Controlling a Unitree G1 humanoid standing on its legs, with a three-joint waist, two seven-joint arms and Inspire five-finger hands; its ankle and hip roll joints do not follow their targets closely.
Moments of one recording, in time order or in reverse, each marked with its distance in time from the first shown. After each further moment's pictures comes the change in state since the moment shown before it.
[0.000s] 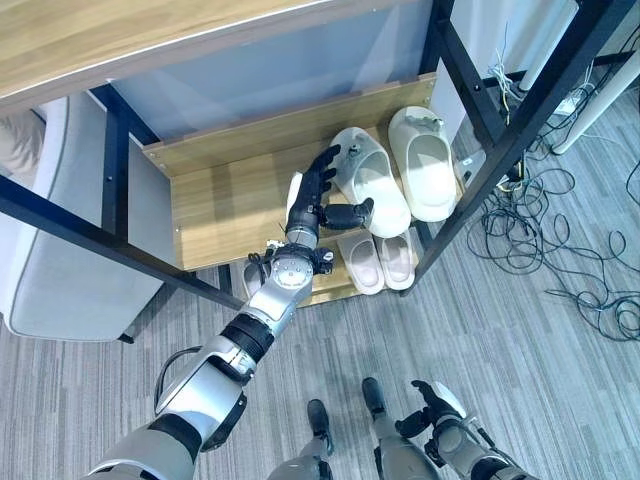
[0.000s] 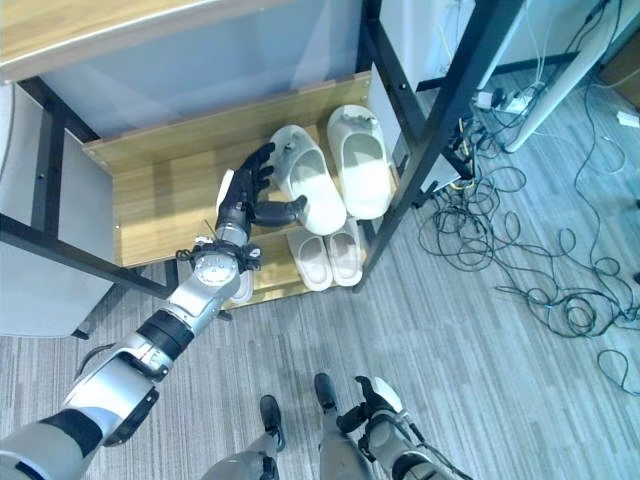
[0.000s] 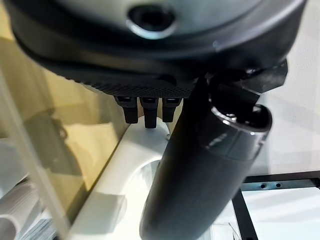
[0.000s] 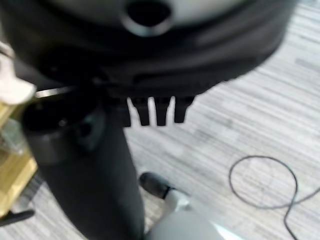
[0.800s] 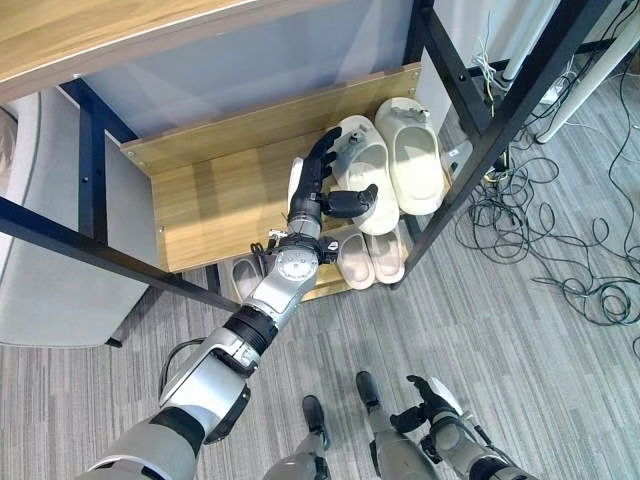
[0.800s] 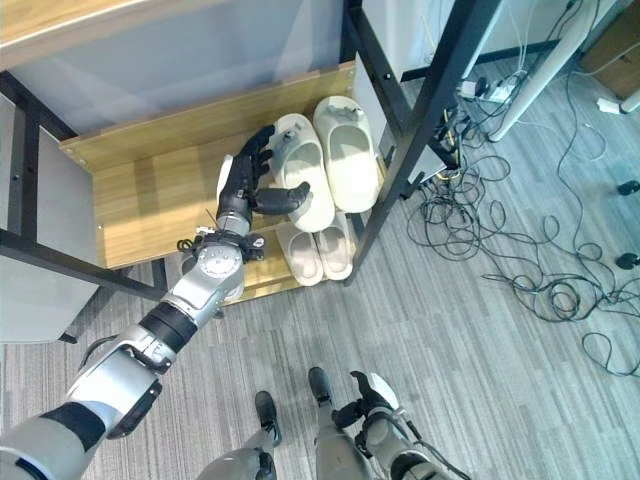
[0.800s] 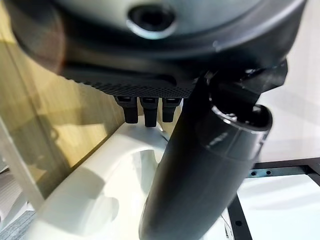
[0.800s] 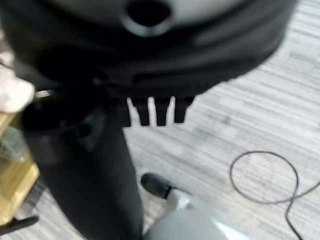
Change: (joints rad) left arm -0.020 -0.013 0.004 0.000 0.024 0.009 0.013; right arm 0.004 0.004 0.000 -0.019 0.000 -0.015 0.003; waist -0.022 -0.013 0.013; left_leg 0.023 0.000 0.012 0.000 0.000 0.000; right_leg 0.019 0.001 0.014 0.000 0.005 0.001
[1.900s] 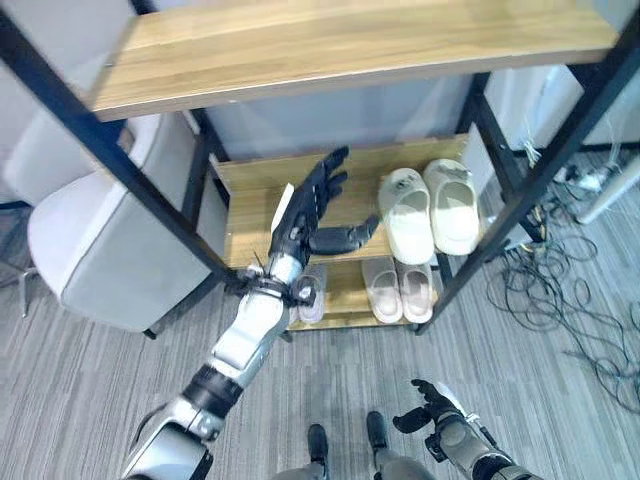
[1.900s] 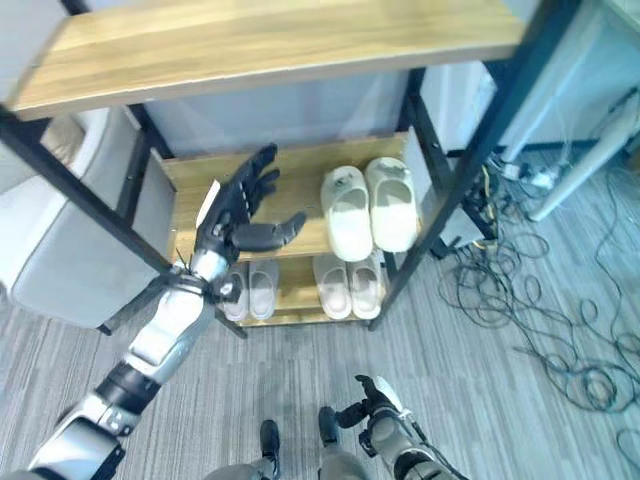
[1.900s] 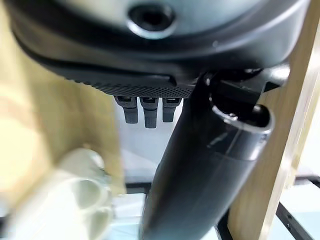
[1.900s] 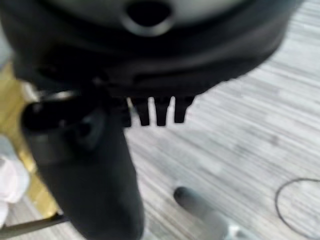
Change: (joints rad) left arm 0.589 0.135 0.110 -0.558 -0.029 -0.016 -0.306; right arm -0.006 0.002 -0.103 0.000 0.020 0.034 0.082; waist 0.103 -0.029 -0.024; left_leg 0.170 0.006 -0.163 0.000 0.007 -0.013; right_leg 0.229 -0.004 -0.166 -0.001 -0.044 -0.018
